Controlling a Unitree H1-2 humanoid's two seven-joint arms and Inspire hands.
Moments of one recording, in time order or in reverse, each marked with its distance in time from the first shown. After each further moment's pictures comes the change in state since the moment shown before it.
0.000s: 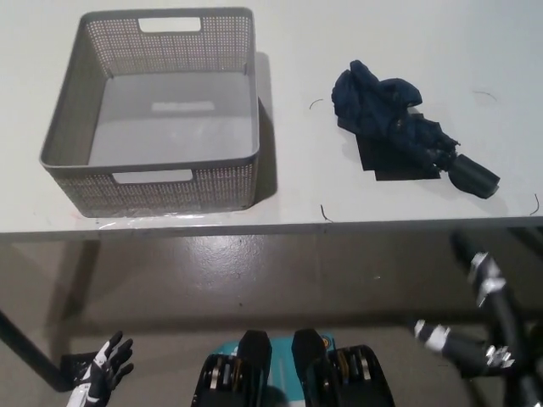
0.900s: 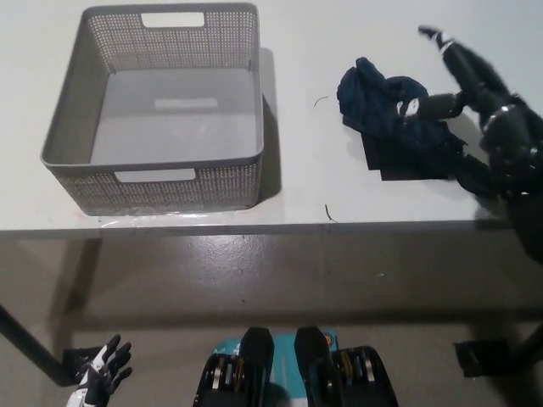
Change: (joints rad) left_arm 0.015 0.000 0.000 -0.017 -0.010 0.001 0.000; right_arm -0.945 -0.220 0.290 0.839 -0.330 0.448 0.098
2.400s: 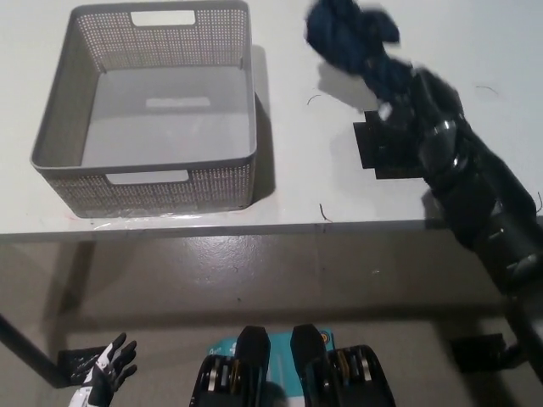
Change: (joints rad) left_arm -0.007 0.018 -0.010 0.015 -0.010 -0.029 -0.031; right_arm -0.176 0.178 -0.040 0.504 0.028 -0.235 -0.386
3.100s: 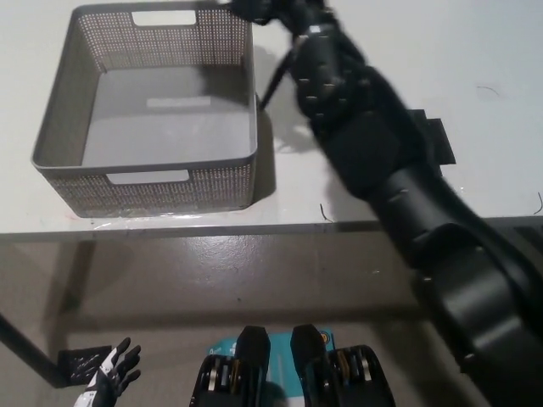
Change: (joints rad) left_arm 0.008 -0.002 -0.007 0.002 0.008 -0.002 -0.008; right_arm -0.188 0.248 -0.010 -0.202 0.016 0.028 0.031
